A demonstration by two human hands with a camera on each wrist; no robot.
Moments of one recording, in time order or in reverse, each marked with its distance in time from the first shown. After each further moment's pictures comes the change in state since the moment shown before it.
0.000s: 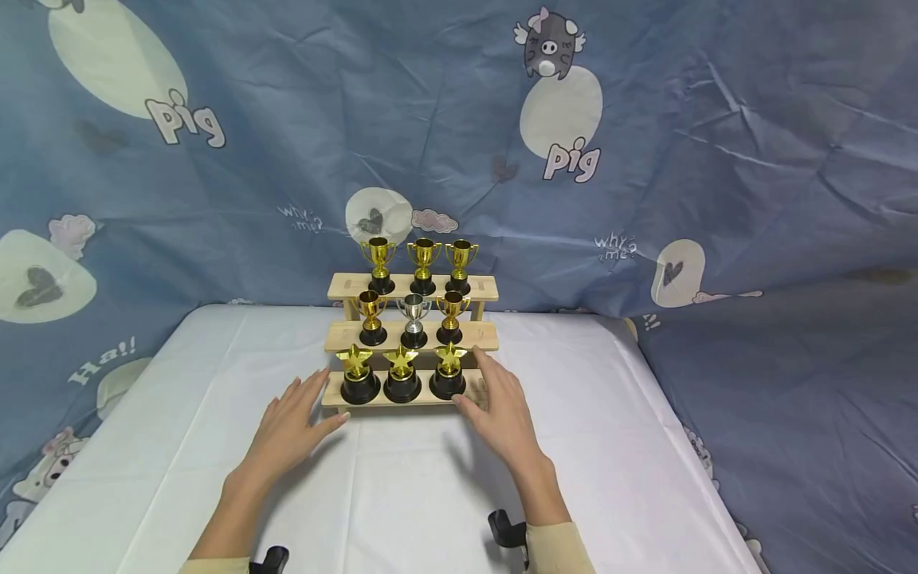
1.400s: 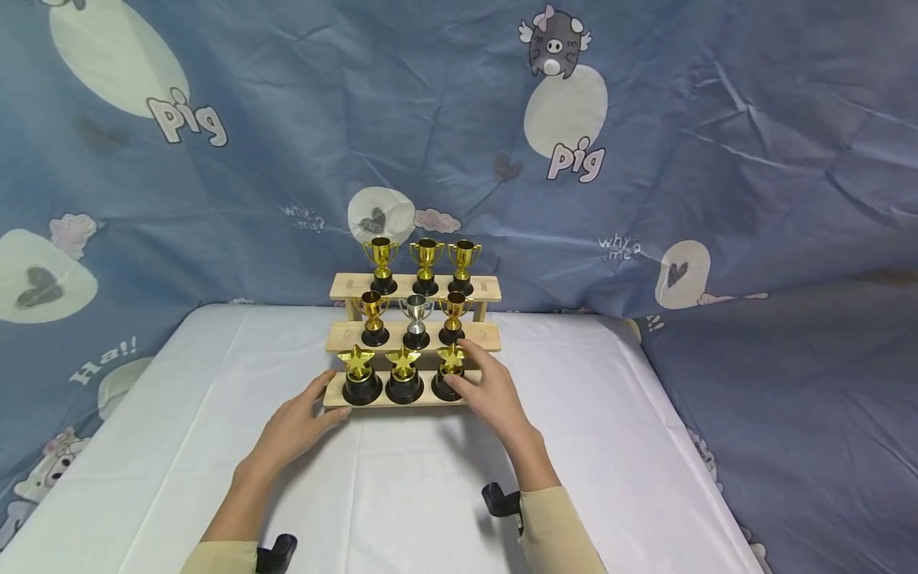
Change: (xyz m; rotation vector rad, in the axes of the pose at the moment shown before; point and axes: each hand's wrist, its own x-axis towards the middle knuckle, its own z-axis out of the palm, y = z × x) left_hand 0.019 -0.006 0.004 -0.118 -0.072 -0.085; right_hand 0.040 -0.005 0.010 0.203 -0.079 0.111
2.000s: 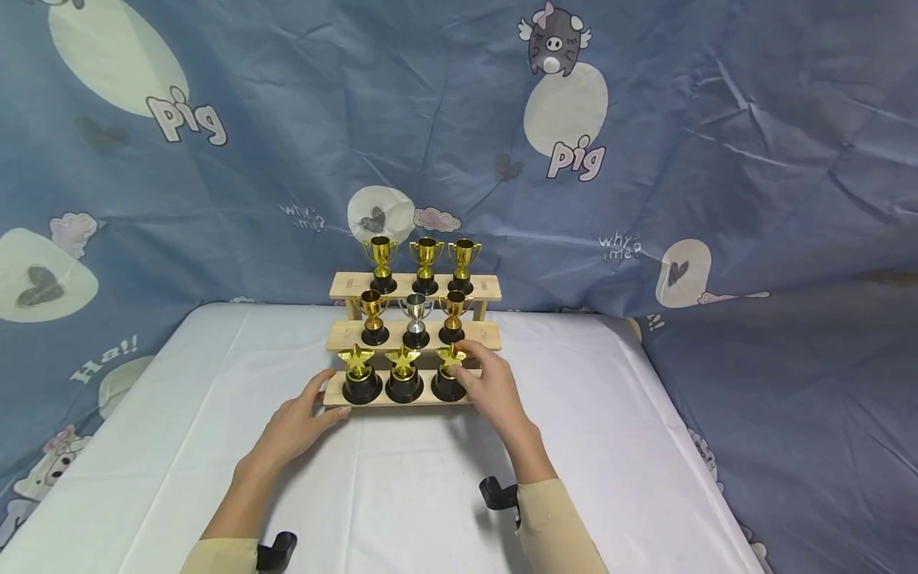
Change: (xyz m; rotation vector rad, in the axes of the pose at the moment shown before) left_hand 0.001 -0.001 0.002 -0.047 -0.032 -0.033; right_hand 0.007 0.000 0.001 -0.013 0.080 -0.088
